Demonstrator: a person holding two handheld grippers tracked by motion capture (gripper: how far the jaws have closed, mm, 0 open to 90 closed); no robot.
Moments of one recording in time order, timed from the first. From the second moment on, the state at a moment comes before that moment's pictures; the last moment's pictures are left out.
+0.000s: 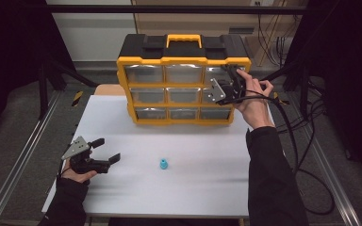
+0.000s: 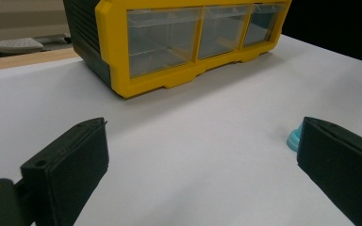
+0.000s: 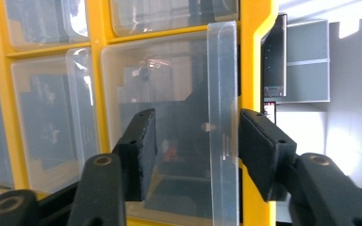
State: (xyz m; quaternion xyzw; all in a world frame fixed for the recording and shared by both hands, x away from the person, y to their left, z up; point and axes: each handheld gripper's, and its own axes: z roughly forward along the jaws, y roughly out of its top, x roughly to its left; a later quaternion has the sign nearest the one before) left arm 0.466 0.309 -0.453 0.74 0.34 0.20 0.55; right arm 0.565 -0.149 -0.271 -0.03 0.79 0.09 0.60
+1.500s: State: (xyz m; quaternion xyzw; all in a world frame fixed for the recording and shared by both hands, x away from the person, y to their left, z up) left arm 0.466 0.309 -0.453 0.73 0.34 0.20 0.55; right arm 0.563 -0.147 -0.277 -0.07 0.74 0.07 0.66
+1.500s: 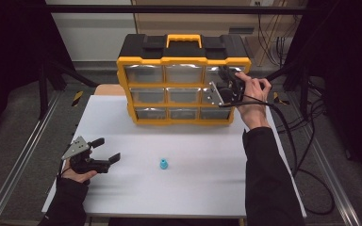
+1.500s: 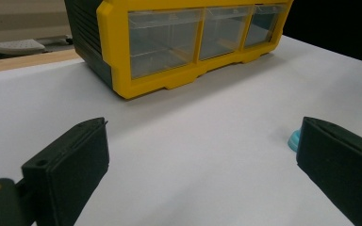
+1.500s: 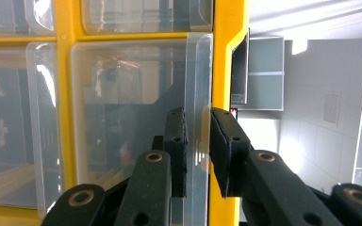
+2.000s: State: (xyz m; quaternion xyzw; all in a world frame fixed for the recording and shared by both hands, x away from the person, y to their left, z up) left arm 0.466 0.309 -0.452 0.73 0.34 0.20 0.55; right arm 0.560 -0.146 -0.276 -0.07 0.75 0.06 0.66
